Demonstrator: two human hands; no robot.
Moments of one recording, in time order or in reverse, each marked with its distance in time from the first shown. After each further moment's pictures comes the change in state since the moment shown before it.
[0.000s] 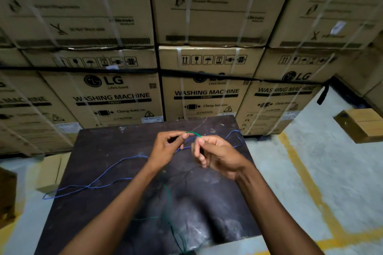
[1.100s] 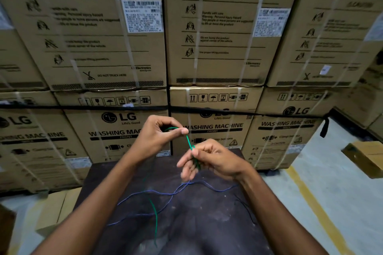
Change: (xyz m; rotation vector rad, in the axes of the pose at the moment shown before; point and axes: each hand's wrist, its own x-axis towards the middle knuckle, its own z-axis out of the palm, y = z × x) left_hand 0.033 0.169 -0.077 0.179 -0.089 0.283; right_hand 0.033 -0.079 0.053 -0.316 -0.305 -0.146
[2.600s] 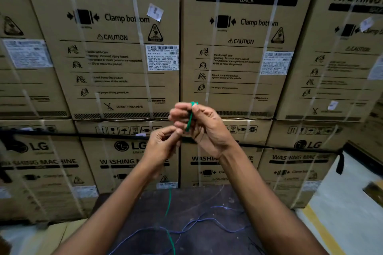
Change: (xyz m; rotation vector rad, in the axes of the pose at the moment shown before) left_hand 0.018 0.034 -0.029 -0.292 0.244 -0.157; right_hand 0.108 -0.108 0.006 0.284 0.092 -0.427
